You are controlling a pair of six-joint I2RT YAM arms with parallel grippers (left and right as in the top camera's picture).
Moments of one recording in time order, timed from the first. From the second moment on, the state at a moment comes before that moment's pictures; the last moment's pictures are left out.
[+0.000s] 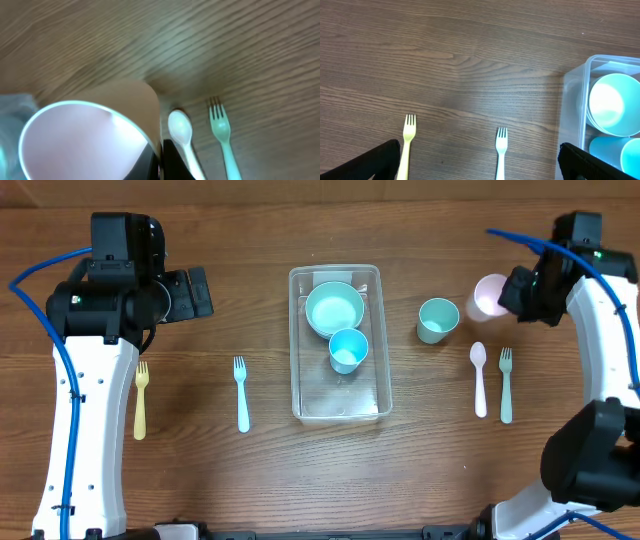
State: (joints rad) left arm -0.01 1.51 1.64 -1.12 -0.06 -0.20; right arm -0.18 1.81 1.65 -1.09 -0.08 0.28
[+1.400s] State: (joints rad) left arm -0.01 1.51 1.64 -1.12 -0.06 -0.20; right arm 0.26 1.61 1.43 -0.93 0.11 0.39
